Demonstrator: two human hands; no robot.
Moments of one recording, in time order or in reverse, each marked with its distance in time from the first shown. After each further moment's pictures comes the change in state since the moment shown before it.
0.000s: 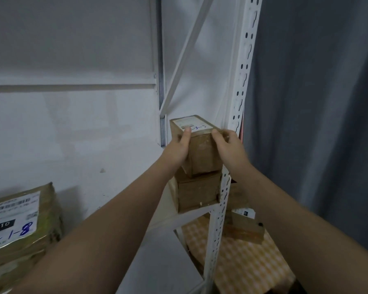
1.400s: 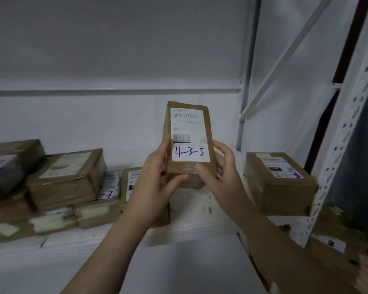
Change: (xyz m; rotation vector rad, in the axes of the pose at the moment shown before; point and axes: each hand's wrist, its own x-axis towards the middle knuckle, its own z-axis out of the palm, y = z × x) left_hand -0.202 -0.039 -0.190 0.407 0.424 0.433; right_hand -0.152 -0.054 0.159 0.493 -0.525 -0.357
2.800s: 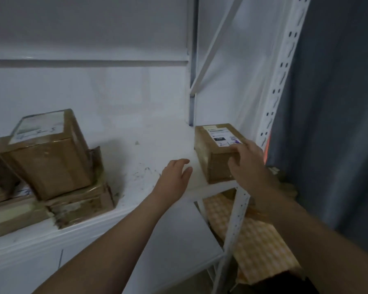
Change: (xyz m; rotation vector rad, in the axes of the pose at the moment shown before) left_hand 0.006 -0.026 0.172 0.214 -0.480 -0.206; right_hand -0.038 0.042 -0.175 -1.164 0.258 0.293
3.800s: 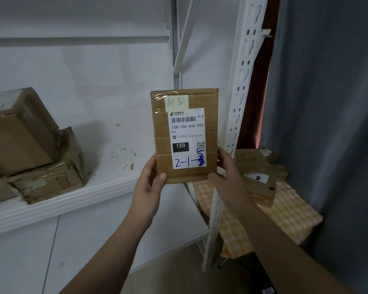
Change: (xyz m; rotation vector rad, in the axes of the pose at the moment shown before) left_hand -0.077 0.026 0.063 -0.771 0.228 -0.124; right_hand -0.084 0.044 -0.006 0.991 -0.217 0.151
